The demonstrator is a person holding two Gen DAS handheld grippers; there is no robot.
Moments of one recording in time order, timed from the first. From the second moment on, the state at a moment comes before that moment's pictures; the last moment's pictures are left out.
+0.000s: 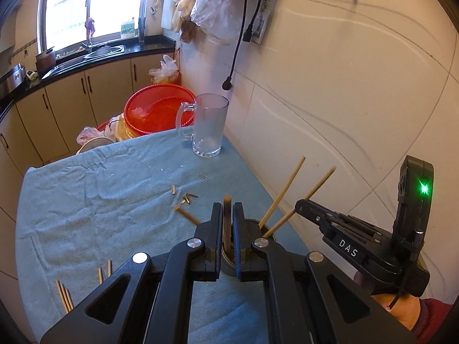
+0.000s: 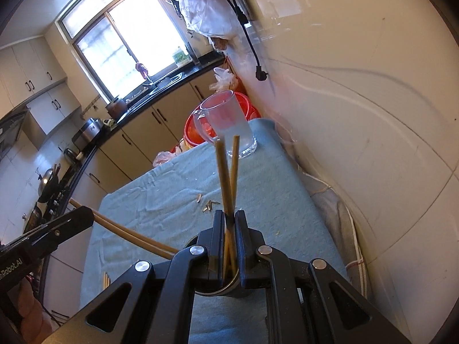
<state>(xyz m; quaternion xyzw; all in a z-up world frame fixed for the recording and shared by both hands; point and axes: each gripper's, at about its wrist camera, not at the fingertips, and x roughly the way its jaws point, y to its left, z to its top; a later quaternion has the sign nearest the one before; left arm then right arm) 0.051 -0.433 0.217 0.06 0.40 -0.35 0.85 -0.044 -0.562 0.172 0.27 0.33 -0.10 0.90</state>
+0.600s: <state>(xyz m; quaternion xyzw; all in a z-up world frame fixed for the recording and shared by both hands) 0.039 -0.314 0.261 -0.01 0.31 -0.24 0.92 -0.109 -0.572 0.210 0.21 0.28 -0.20 0.91</state>
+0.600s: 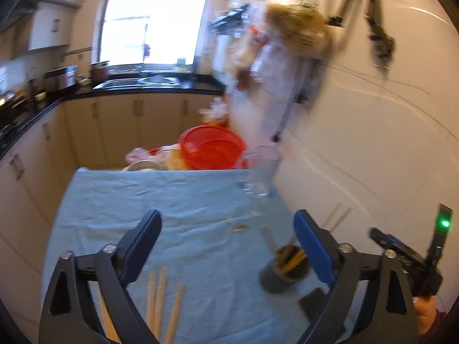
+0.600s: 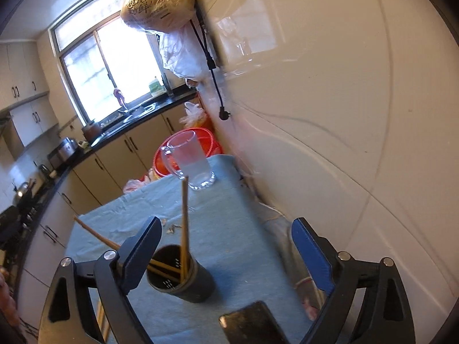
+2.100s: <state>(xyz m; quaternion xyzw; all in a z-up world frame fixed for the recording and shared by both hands) 0.055 -0.100 0.073 0.00 0.54 -0.19 0.82 0.044 -0.303 0.059 0.18 0.57 0.01 0.81</state>
